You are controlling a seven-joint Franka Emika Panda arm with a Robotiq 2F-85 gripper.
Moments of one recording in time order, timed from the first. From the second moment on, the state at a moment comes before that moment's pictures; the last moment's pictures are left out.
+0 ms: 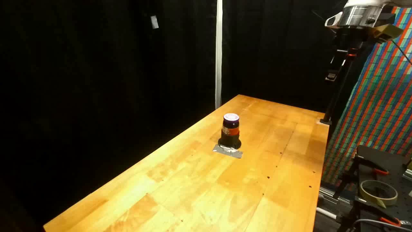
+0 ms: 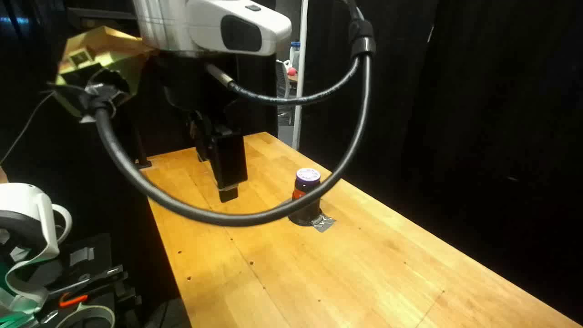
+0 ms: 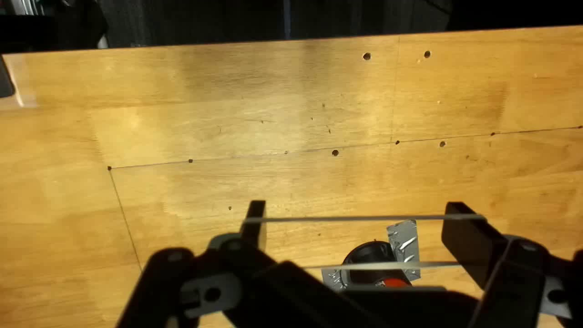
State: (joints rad) arm -0.01 -0.53 -0.16 -2.59 0.05 2.13 -0.20
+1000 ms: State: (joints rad) arm 0.05 -0.04 0.02 -2.10 0.05 1.97 -0.10
